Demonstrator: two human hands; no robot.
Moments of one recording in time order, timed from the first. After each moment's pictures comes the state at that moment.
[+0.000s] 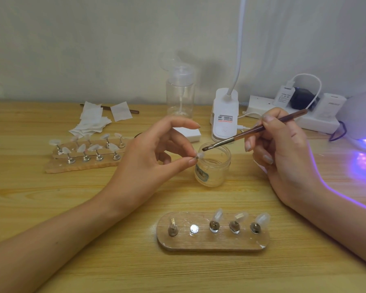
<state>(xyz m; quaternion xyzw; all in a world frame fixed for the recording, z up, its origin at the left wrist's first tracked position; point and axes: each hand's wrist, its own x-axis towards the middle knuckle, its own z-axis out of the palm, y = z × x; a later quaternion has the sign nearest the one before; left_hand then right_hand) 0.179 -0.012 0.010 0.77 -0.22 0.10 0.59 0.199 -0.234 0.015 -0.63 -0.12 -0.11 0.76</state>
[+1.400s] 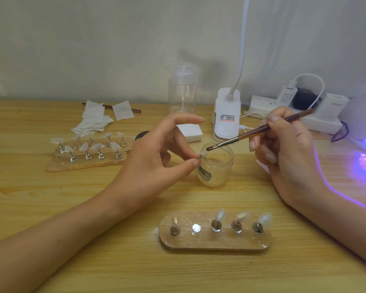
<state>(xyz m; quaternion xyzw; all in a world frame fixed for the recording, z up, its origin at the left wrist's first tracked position) 0.179 -0.013 0.007 0.79 -0.23 0.11 0.56 0.198 -0.234 0.015 -0.62 -0.13 -0.12 0.76</state>
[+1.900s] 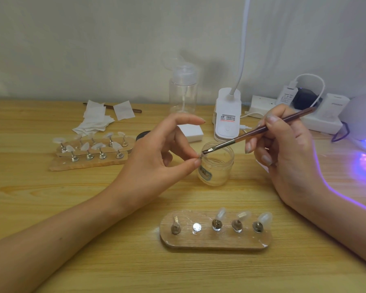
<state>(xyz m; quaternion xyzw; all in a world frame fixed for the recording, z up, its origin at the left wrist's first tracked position) 0.179 -0.013 0.008 0.78 -0.23 0.10 0.57 0.198 -0.233 0.015 -0.63 -0.17 -0.12 0.75</state>
